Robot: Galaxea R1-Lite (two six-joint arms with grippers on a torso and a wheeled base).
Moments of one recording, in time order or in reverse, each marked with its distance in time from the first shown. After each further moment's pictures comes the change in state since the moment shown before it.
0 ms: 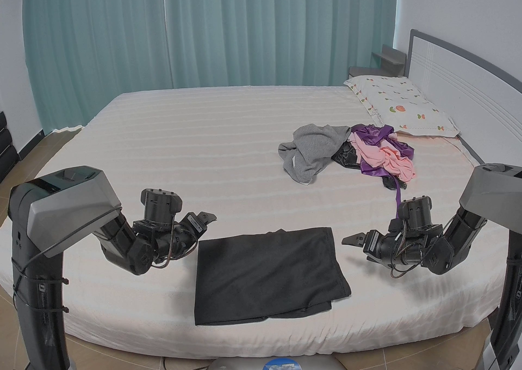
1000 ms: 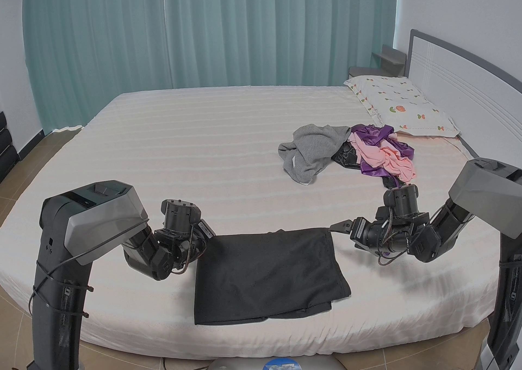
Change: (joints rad) left arm -0.035 0.167 -0.140 -0.024 0.208 0.067; right arm 0.035 0.049 -0.177 0.083 -0.004 0.010
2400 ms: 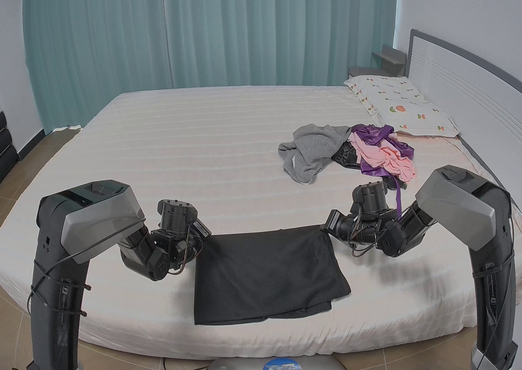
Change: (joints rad) left arm 0.016 -0.013 0.028 -0.019 0.016 -0.064; right arm 0.069 0.196 -0.313 0.060 -0.074 0.073
